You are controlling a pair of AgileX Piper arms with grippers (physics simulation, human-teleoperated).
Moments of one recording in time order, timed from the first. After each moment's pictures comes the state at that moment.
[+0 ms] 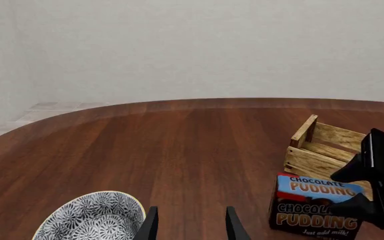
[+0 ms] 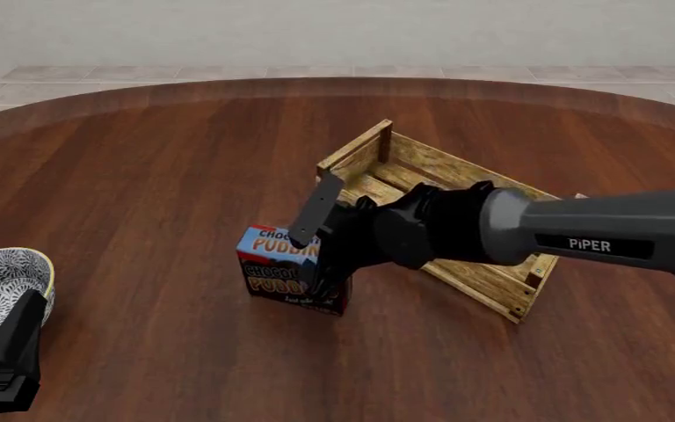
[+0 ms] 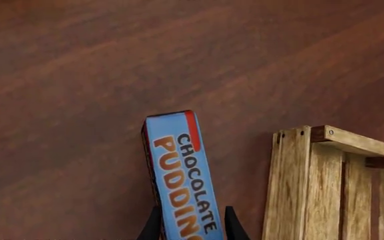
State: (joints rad) left arm 0.00 0.01 0.00 0.00 0.00; right arm 0.75 1.84 -1.16 0.24 -0.42
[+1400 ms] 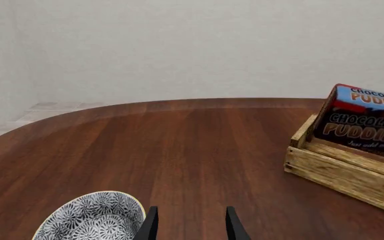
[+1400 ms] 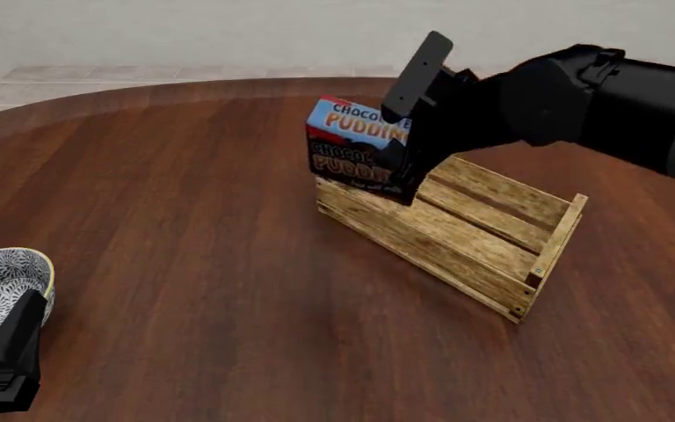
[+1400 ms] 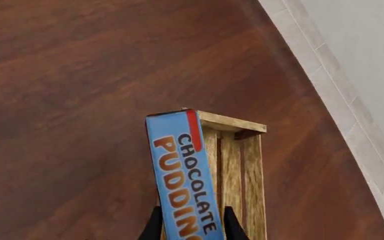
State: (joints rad) left arm 0.00 0.01 0.00 0.00 0.00; right arm 0.52 1.55 -1.31 0.48 -0.61
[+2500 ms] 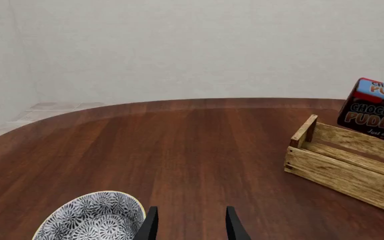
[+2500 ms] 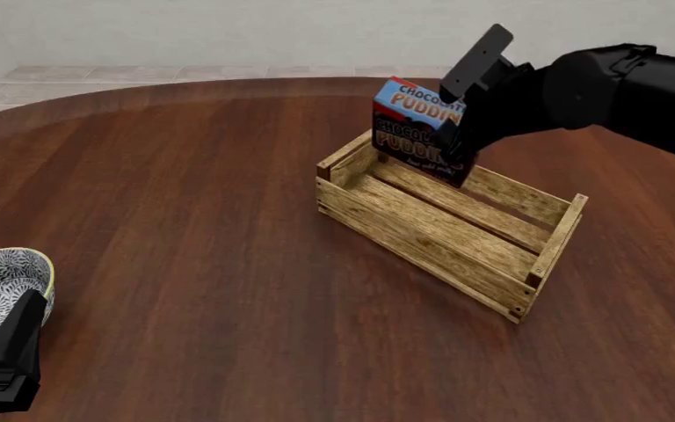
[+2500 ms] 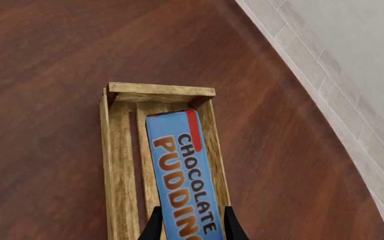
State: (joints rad) left arm 0.00 0.01 0.00 0.00 0.00; right arm 0.31 1.60 -1.32 0.43 -0.61
